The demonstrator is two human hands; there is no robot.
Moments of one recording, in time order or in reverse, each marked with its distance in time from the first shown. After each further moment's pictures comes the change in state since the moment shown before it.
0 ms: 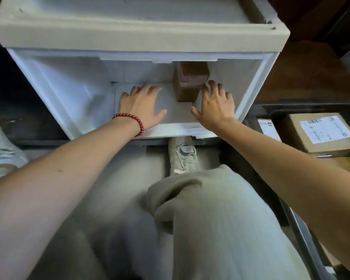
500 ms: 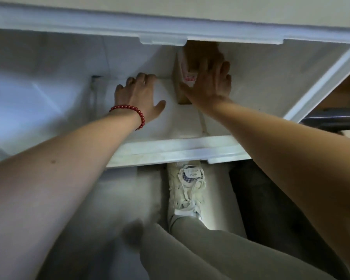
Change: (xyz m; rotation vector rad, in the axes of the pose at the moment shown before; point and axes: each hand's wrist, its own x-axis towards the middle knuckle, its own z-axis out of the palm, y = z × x) left_hand 0.107 -0.020 0.083 -0.091 0.003 -0.072; right_hand 0.130 -0.022 0.069 0.181 0.090 0.193
